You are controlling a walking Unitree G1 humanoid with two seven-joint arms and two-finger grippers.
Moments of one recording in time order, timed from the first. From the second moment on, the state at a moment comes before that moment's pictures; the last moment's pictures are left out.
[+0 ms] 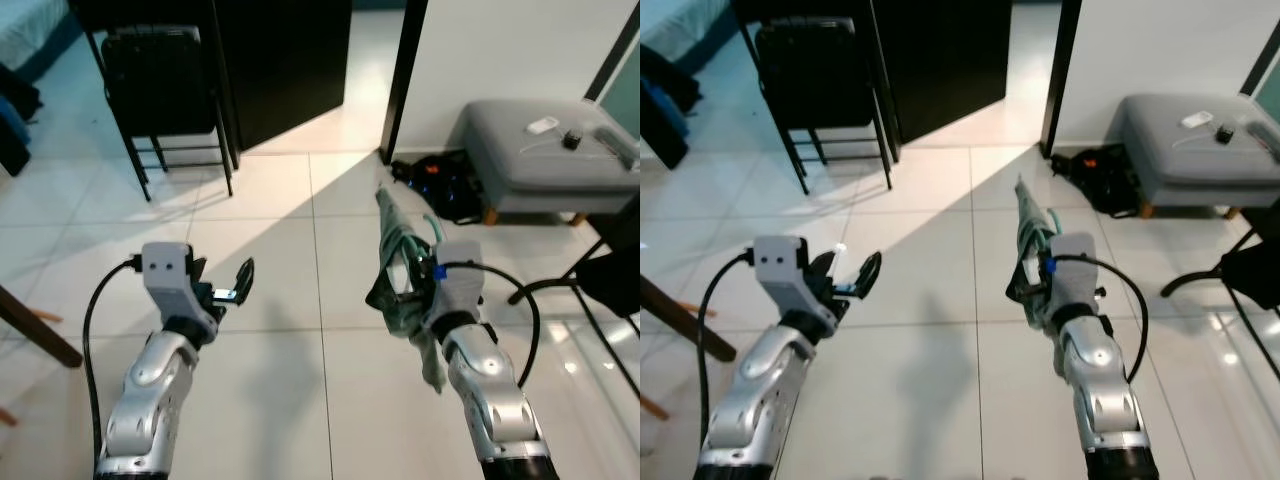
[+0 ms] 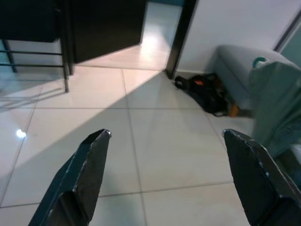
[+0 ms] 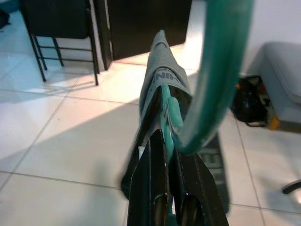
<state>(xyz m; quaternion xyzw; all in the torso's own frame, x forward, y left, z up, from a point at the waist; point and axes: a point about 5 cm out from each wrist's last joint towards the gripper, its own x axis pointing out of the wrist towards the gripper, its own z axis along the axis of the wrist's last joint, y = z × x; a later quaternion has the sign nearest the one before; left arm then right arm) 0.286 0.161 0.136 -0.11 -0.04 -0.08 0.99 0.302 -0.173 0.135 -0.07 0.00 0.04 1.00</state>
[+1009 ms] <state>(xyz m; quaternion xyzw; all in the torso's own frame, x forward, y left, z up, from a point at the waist) 0.285 0.160 0.138 -0.14 -0.05 -0.09 0.99 0.301 -0.178 0.134 -0.06 0.00 0.03 1.00</state>
